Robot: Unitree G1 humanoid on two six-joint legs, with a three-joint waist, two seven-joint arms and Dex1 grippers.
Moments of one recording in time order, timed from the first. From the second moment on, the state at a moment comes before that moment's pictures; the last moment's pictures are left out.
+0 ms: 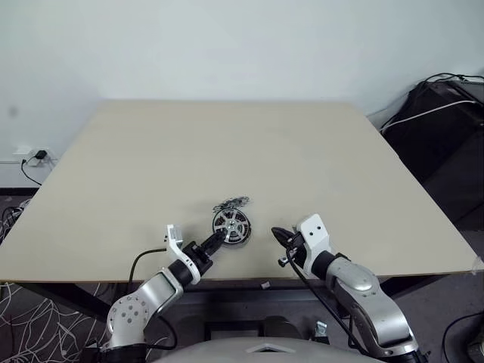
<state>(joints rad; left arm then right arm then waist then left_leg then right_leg) 0.18 -0.02 0.14 -0.15 -1.15 0.91 -0.16 0.22 -0.34 0.14 -0.40 0.16 0.46 0.45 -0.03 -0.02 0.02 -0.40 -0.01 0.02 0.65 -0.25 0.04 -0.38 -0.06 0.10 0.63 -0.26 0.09</state>
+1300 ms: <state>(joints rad) 0.11 -0.07 0.13 -0.08 -1.07 0.86 -0.17 0.21 -0.34 0.15 -0.36 0.16 0.42 0.45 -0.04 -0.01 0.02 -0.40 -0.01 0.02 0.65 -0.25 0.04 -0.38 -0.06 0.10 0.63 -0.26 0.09</state>
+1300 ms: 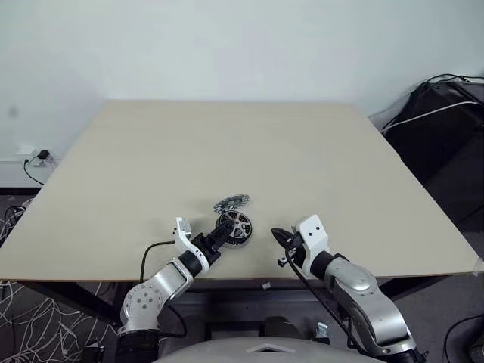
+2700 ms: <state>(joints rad) 0.34 0.25 -0.18 -0.15 -0.11 -0.05 -0.40 -0.07 -0.20 0.34 -0.10 0.08 0.46 0.46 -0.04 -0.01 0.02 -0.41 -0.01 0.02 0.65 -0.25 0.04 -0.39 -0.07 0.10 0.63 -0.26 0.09</state>
